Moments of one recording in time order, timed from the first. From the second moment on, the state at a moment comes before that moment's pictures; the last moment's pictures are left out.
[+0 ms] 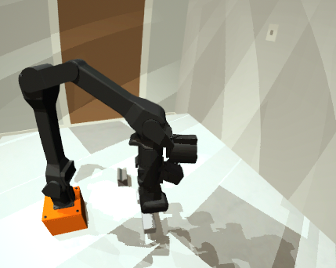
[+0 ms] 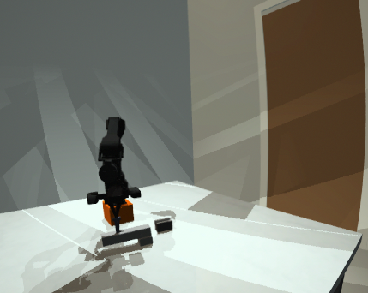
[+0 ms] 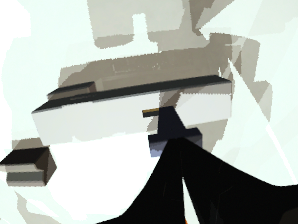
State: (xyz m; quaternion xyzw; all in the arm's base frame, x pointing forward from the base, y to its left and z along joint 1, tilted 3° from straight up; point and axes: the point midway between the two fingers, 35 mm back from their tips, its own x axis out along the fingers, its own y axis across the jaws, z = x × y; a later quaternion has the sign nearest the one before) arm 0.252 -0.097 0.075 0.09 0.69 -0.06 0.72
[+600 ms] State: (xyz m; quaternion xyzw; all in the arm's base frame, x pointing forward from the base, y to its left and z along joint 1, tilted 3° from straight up) arm 0.255 -0.097 0.073 0.08 0.68 -0.06 0.72
